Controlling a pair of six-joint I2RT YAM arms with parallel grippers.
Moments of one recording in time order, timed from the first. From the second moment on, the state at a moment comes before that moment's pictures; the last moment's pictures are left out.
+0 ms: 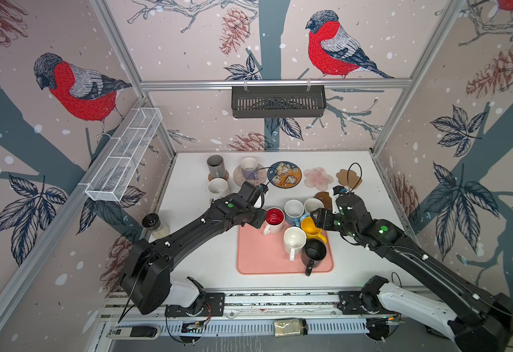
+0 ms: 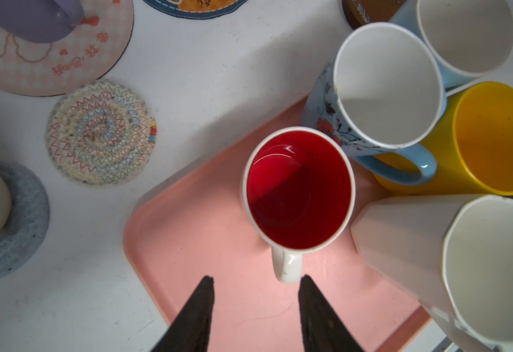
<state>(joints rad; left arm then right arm) -0.69 1.41 1.03 -0.60 0.07 -0.15 0.68 0.95 0.80 -0.59 0.06 0.60</state>
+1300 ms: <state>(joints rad) -0.76 1.54 0.93 -0.45 0.02 -0.26 0.56 0.95 0.77 -0.56 -0.02 0.52</state>
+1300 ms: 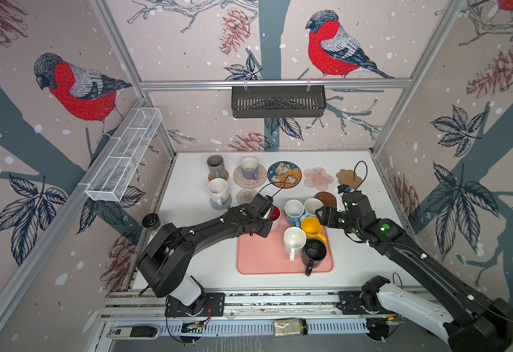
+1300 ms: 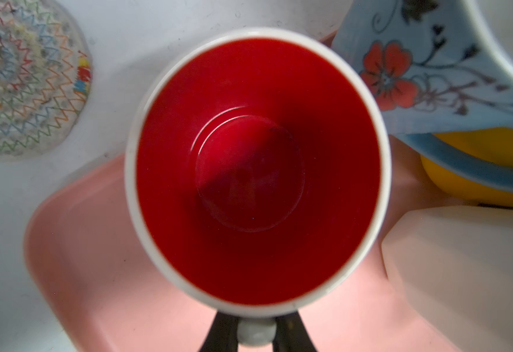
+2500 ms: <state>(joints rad) -0.52 1.64 1.28 -0.65 -0.20 -0.35 0.52 1.35 1.10 -0.51 -0.04 0.44</state>
